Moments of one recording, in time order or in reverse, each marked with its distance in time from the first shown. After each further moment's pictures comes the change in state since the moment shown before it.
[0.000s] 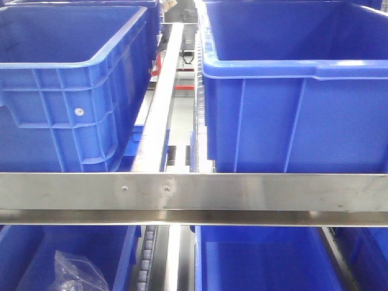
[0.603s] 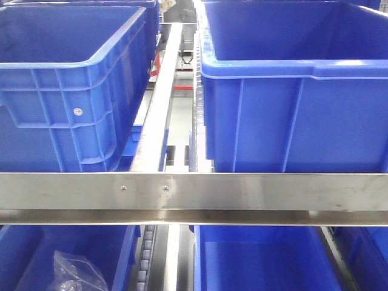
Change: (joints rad) left arm 0.000 0.000 0.000 0.000 0.000 0.000; right arm 0.000 0.000 0.000 -0.001 0.004 0.002
